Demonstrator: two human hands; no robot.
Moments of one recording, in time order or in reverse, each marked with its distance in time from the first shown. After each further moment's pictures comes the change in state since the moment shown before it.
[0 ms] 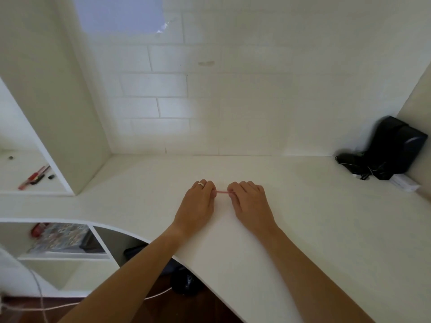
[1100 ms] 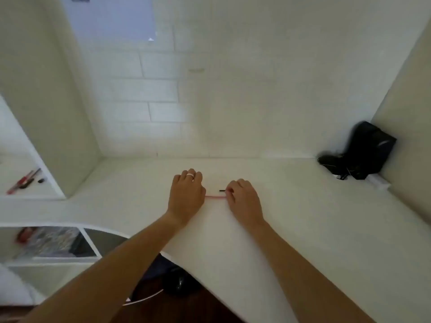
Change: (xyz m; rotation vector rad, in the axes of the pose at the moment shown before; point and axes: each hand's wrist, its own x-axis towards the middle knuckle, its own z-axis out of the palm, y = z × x) left_hand 0.025 0.001 -0.006 0.378 0.114 0.018; right_hand 0.010 0.009 -0.001 0.050 0.020 0.175
